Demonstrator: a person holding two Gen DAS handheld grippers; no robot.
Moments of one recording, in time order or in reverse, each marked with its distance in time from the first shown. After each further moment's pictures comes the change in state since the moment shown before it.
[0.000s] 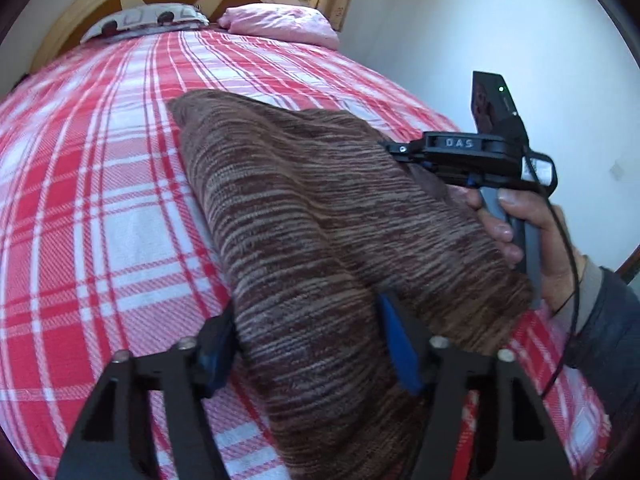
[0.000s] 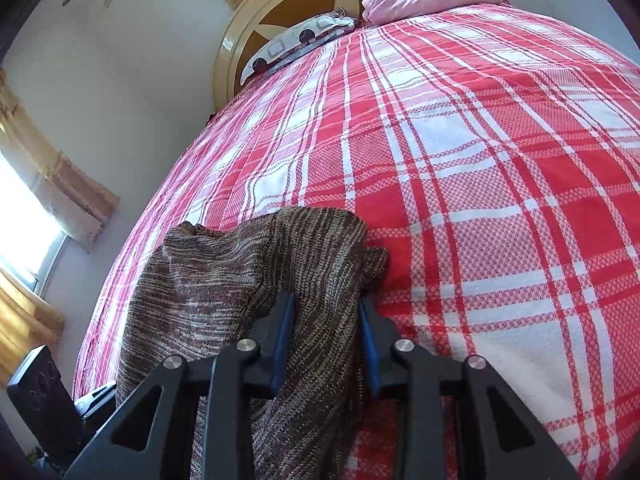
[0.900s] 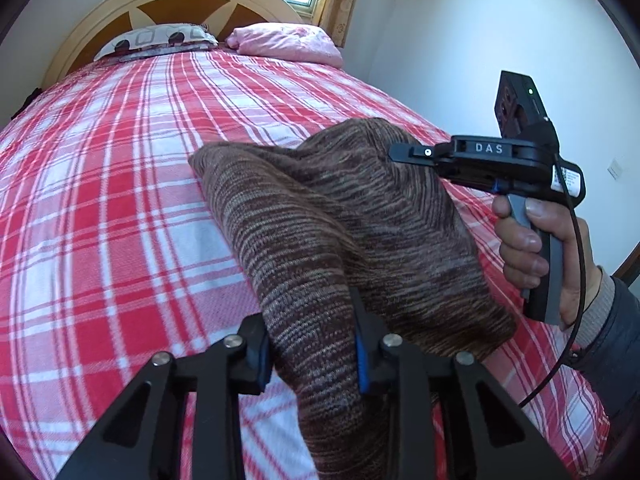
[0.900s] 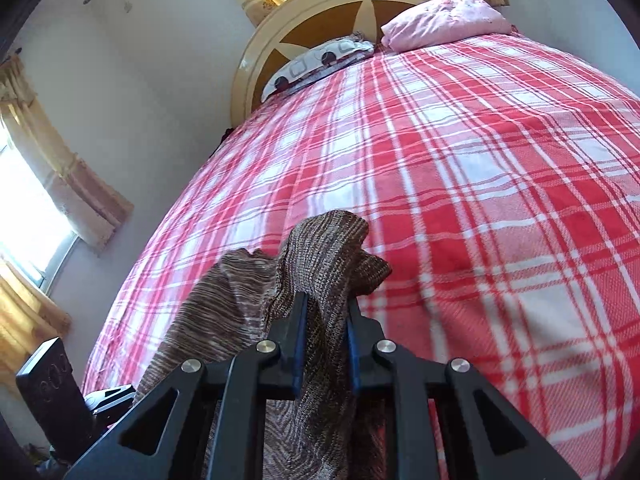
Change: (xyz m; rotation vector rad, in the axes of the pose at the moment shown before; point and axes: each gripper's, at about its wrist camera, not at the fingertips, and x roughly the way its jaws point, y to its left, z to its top) left arm -0.066 0.004 -0.014 0.027 -0.049 0.032; right arm -0.050 0.078 -0.018 -0.031 -0.069 0.026
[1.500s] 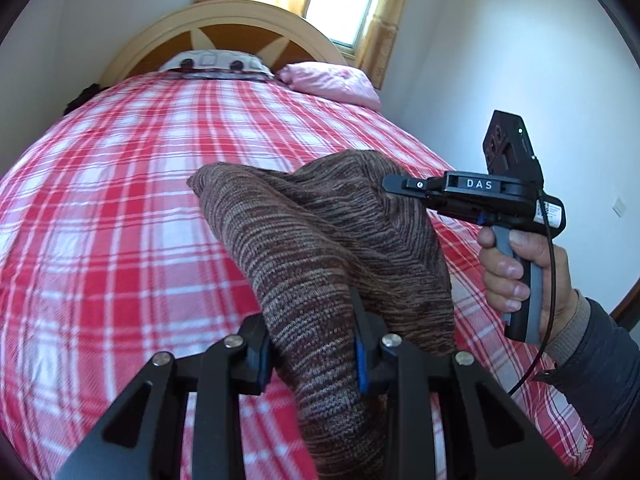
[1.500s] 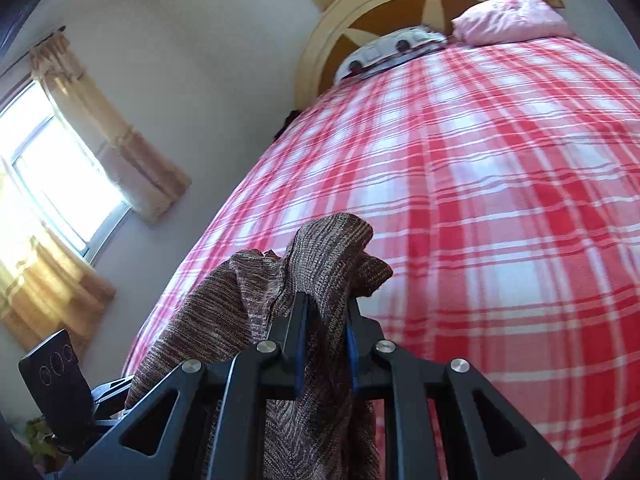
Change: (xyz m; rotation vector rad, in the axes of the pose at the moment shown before) left arm -0.126 0.055 -0.049 -0.111 -0.131 0.087; right arm 0.008 0.137 -0.048 -0.071 0.046 0.192
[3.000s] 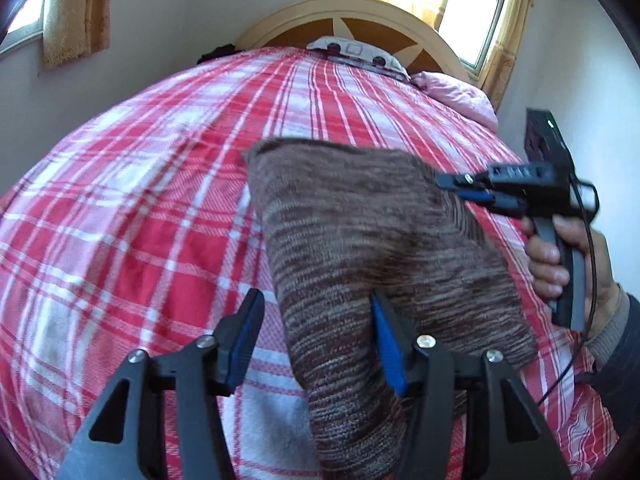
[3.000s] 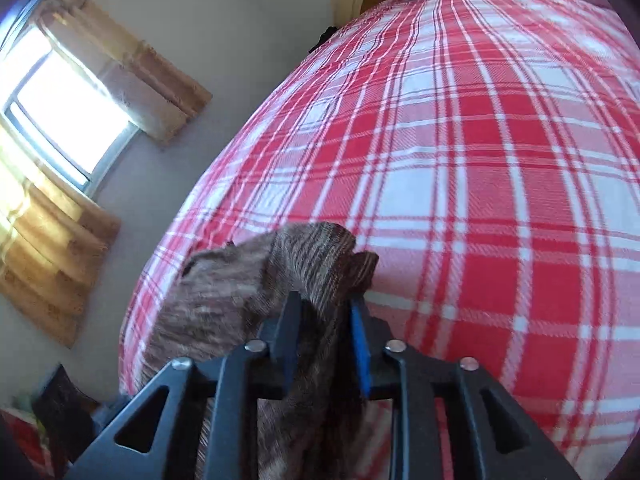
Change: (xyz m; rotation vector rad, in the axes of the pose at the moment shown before) left arm -0.091 0.142 -0.113 -0.229 -0.013 0.302; right arm 0.160 0.123 -0.069 -0.075 0.246 0.024
